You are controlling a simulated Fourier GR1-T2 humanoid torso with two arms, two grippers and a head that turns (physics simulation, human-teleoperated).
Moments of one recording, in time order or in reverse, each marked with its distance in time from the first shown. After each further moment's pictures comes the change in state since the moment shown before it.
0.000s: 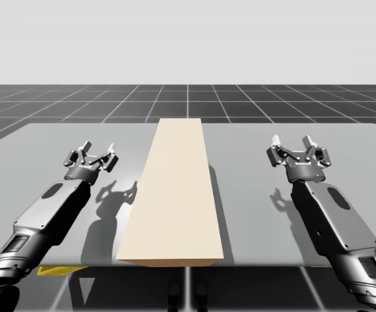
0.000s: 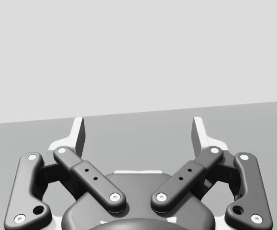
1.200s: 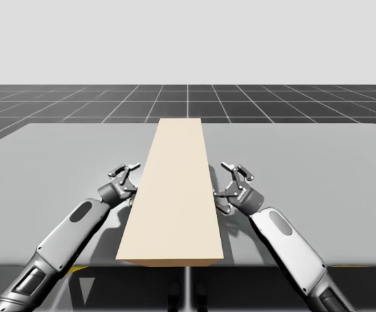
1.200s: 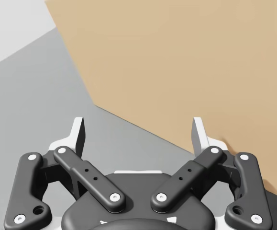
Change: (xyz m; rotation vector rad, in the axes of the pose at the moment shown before) left arm -0.020 -0.083 0.039 -0.707 0.186 -0.176; right arm -0.033 0.130 0.070 0.897 0.003 -0.021
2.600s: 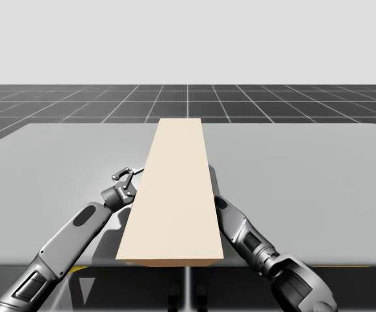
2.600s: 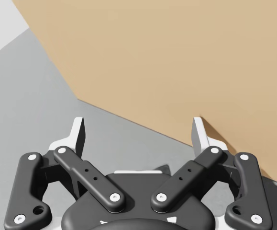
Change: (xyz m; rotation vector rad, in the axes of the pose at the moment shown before) left arm -0.004 -0.012 0.000 -0.053 0.041 -0.077; right arm -0.060 0.067 -0.098 0.322 0.162 -0.394
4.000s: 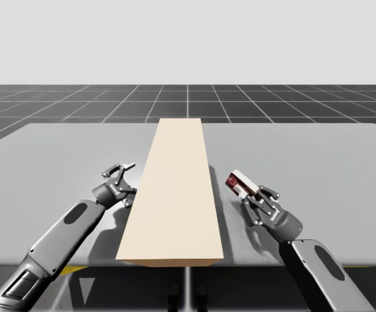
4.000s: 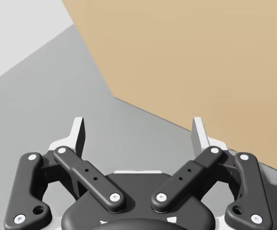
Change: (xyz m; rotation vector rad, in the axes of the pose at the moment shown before) left arm 0.002 0.018 0.012 0.095 -0.016 0.004; right arm 0.044 0.021 0.204 -0.458 -0.212 0.125
